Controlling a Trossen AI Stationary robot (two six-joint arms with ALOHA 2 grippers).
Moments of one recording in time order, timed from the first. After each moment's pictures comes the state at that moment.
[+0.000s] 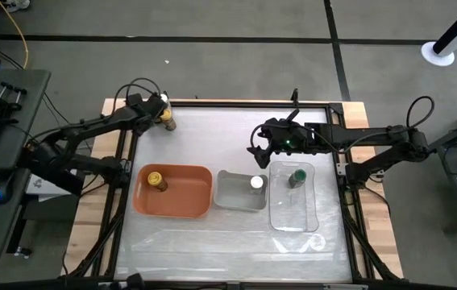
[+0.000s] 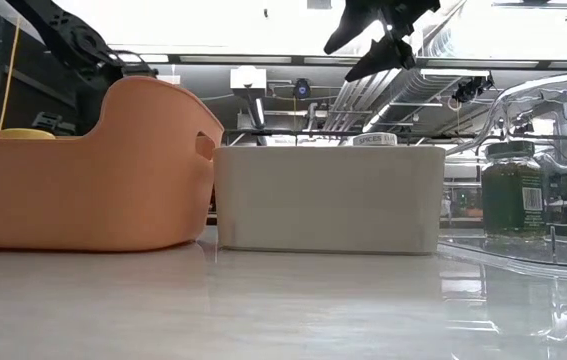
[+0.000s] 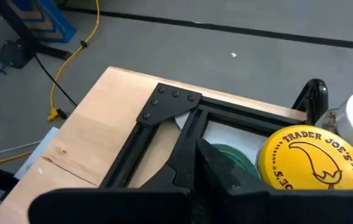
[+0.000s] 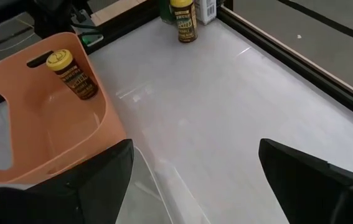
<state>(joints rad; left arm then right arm) 0.84 1.27 0.68 -0.56 -0.90 -0.86 -0.05 1.34 1.18 -0.50 0.28 0.45</state>
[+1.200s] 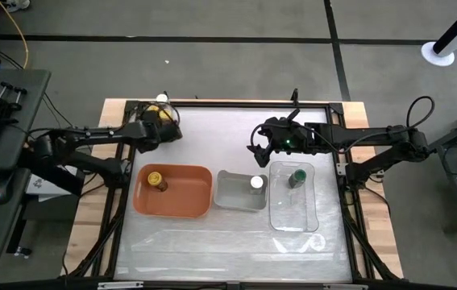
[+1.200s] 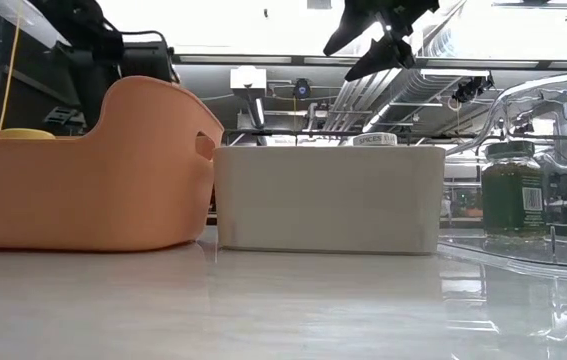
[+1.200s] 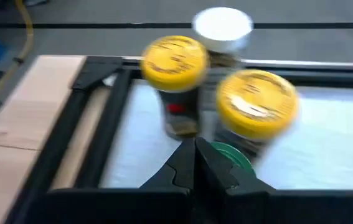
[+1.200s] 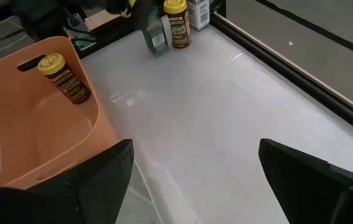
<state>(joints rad) 0.40 1.27 0.68 -0.77 -0.88 -1.15 -0.05 1.34 1.18 -0.49 0.31 0.43</state>
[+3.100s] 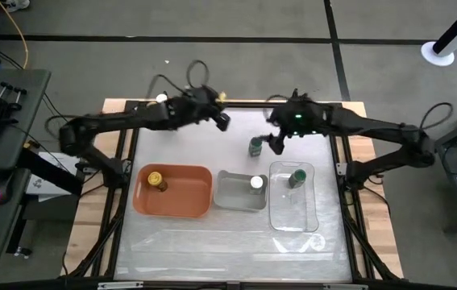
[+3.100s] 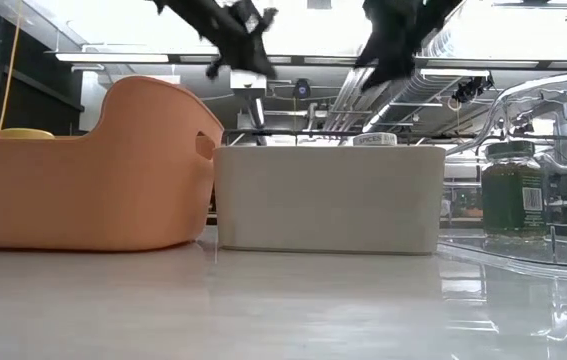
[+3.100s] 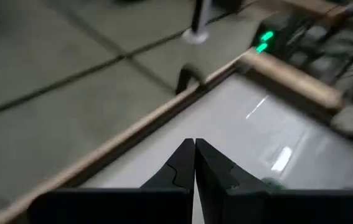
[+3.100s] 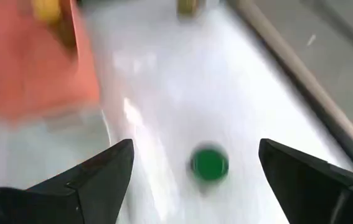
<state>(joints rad) 0.33 1.52 1.25 -0.19 -0.31 -0.27 -0.29 1.26 1.18 -0.61 0.02 0.11</state>
